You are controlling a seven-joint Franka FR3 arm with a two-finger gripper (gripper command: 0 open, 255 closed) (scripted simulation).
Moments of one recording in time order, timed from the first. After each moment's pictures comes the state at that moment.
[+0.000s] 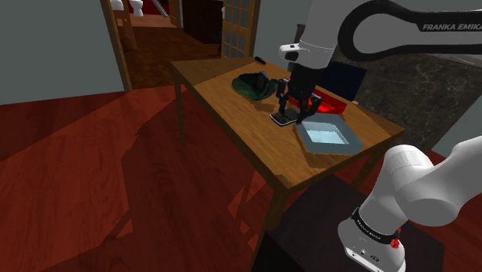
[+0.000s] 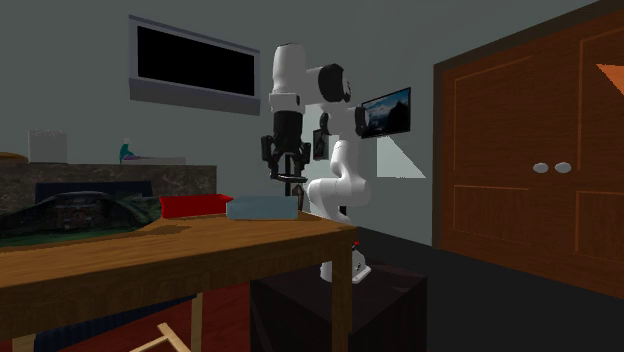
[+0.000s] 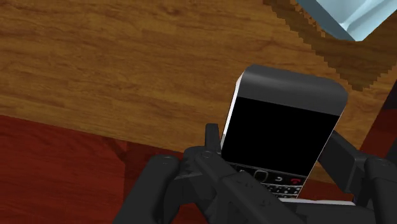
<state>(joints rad) 0.44 -0.64 -0.09 -2.36 -0.06 1.78 -1.13</state>
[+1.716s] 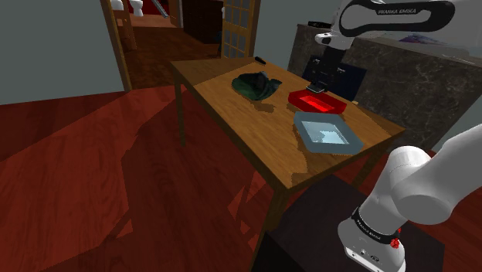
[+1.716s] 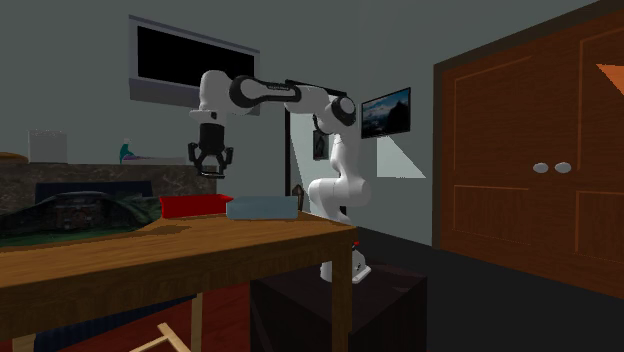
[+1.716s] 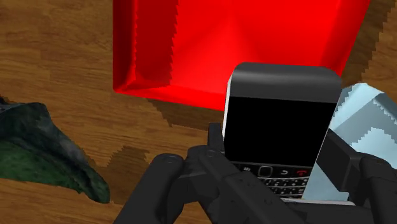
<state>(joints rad) 0.30 -0.42 -0.65 -2.07 -0.21 1.77 -1.77</state>
